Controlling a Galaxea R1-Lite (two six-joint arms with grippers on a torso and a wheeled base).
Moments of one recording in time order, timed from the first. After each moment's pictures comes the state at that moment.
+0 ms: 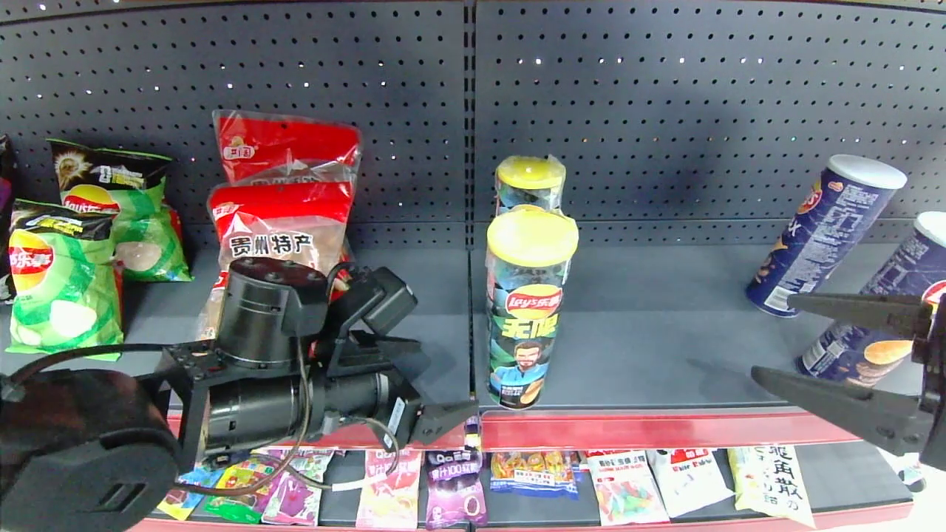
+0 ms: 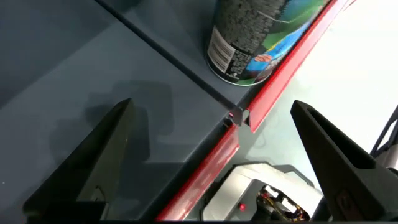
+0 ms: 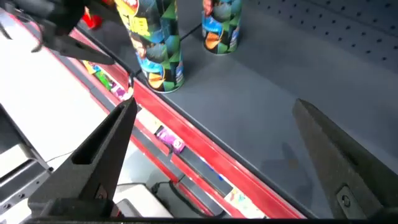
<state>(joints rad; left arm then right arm) -0.63 1.69 -0.68 -0.52 -0.25 0.08 0.34 1.04 -0.66 -0.11 0.35 -0.17</state>
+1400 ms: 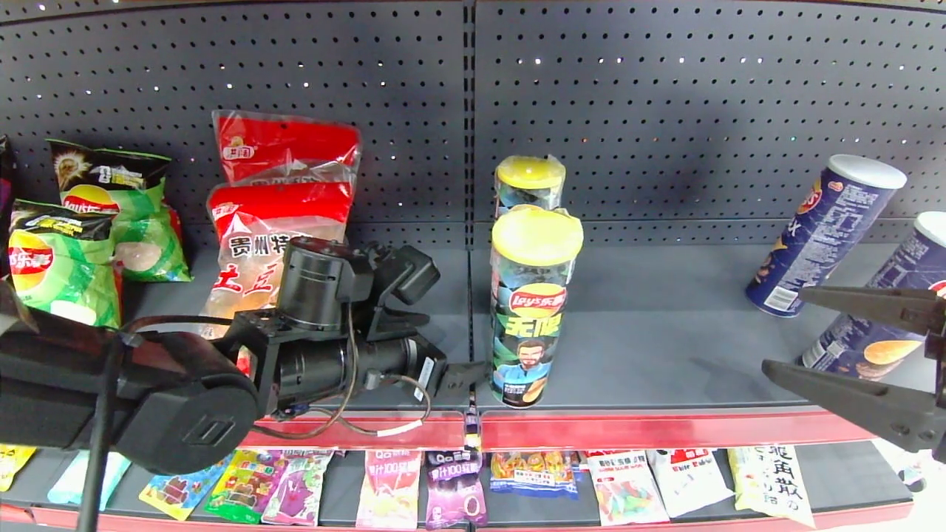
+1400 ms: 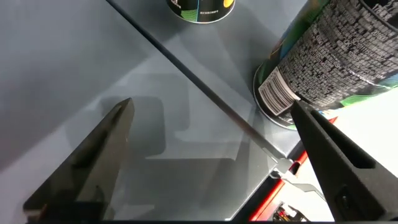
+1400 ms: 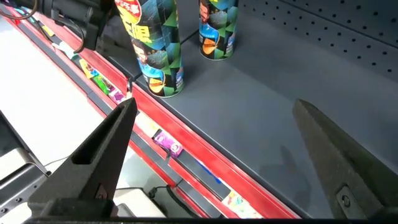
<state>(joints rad) -0.61 1.82 -0.83 -0.52 -0.17 0.08 0.34 1.02 -0.66 -0.11 0.35 -0.17</state>
